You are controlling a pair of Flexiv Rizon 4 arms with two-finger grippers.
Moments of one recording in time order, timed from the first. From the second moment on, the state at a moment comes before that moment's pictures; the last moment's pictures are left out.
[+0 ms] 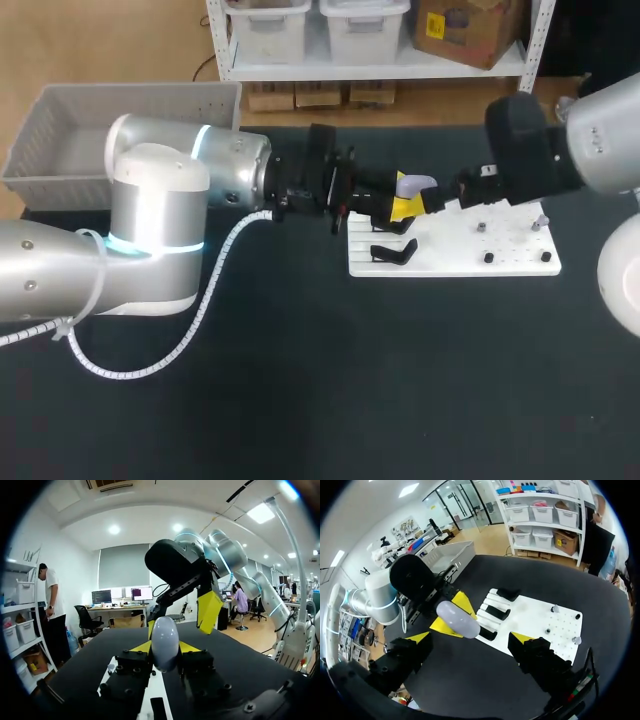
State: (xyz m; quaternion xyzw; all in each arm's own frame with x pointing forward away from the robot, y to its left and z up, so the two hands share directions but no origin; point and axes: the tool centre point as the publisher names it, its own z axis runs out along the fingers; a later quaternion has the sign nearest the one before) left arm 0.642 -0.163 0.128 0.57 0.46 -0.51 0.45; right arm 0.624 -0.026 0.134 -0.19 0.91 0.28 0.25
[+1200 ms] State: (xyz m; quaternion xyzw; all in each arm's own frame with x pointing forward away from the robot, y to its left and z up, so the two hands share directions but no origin) left arm 0.642 -0.163 0.128 0.57 0.46 -0.51 0.45; right arm 0.655 -0.037 0.147 -0.17 0.90 0.28 0.29
